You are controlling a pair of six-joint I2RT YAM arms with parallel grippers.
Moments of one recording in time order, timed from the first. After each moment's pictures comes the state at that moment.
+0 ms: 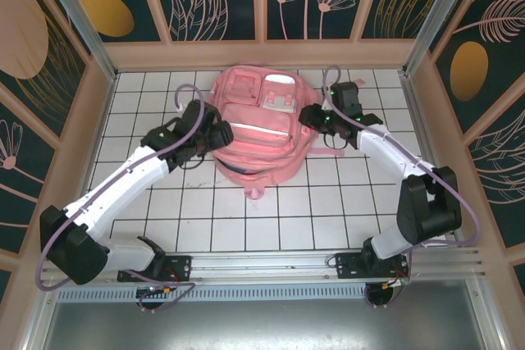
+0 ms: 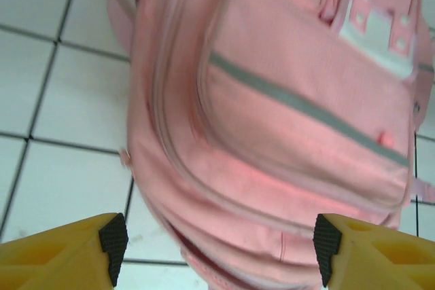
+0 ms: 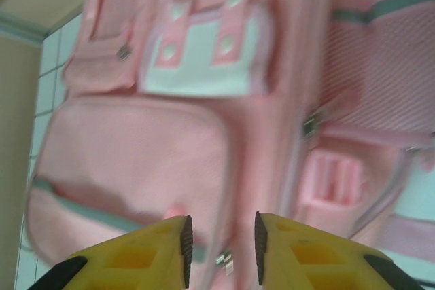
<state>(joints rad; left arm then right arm) -0.58 1.32 1.20 -0.74 -0.21 -0.80 0.36 1.51 1.09 -0.30 -0.33 0.61</state>
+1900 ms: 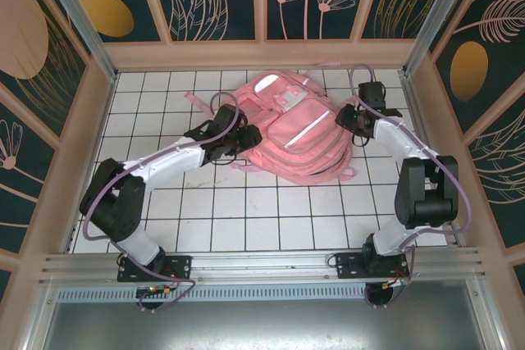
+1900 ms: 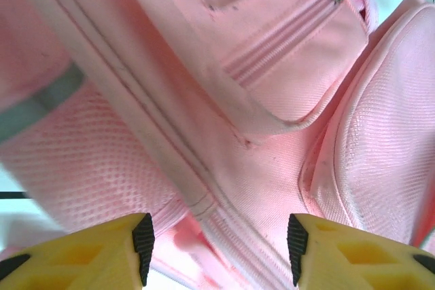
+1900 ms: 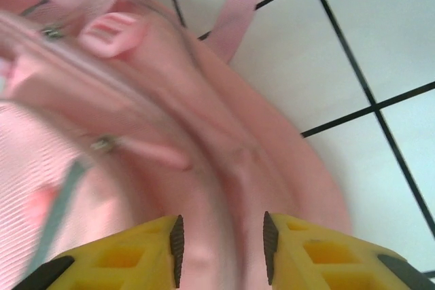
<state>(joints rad) -0.63 1.63 1.10 -0.28 0.03 -0.93 0.10 1.60 1.13 -0.44 -0.09 0.52</state>
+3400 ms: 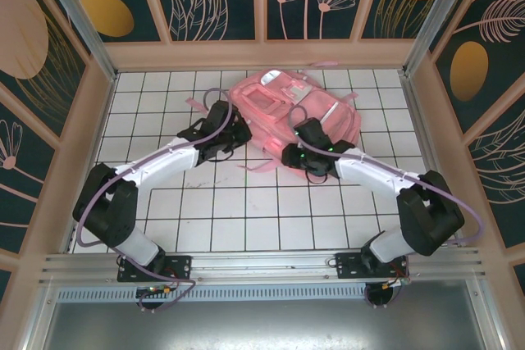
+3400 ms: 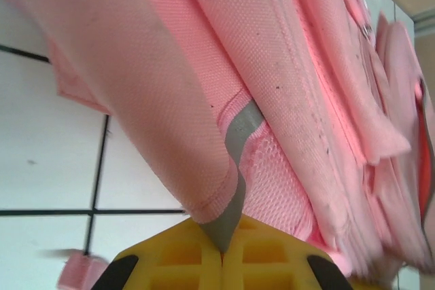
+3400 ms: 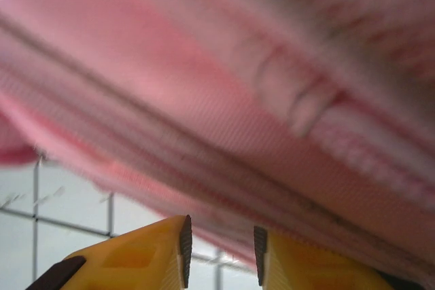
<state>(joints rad) -0.63 1.59 1.08 -0.22 0.04 -0.96 0.61 1.46 0.90 -0.37 -0.06 0.65</state>
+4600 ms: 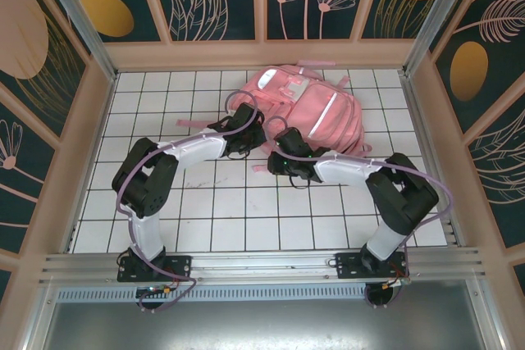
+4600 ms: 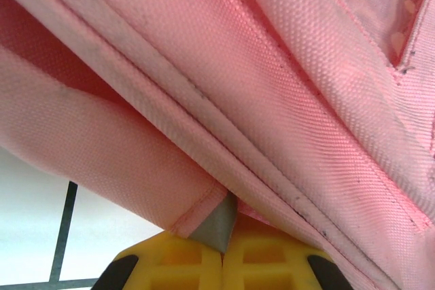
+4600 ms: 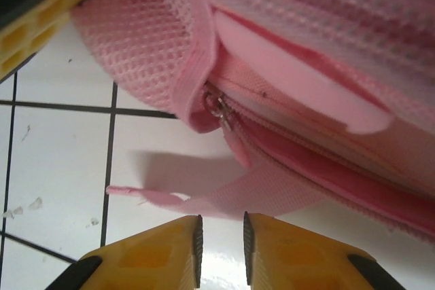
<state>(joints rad) -0.65 1.90 1.26 -0.23 -0.03 -0.98 0.74 1.67 0.90 -0.14 -0.01 0.70</state>
